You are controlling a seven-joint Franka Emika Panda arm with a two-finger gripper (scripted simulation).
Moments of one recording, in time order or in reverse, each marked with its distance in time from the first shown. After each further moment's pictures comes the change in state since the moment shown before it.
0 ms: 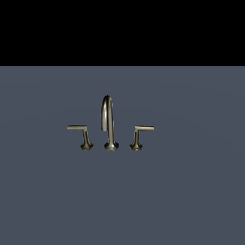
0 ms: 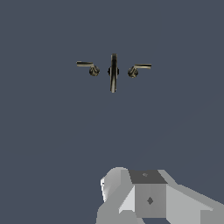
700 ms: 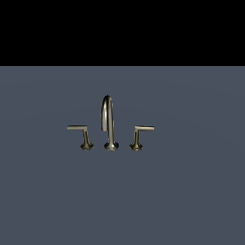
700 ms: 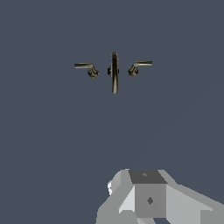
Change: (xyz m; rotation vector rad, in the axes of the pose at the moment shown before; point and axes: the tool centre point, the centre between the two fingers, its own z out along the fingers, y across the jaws) arm 0.004 -0.014 0.017 0.001 0.001 0.071
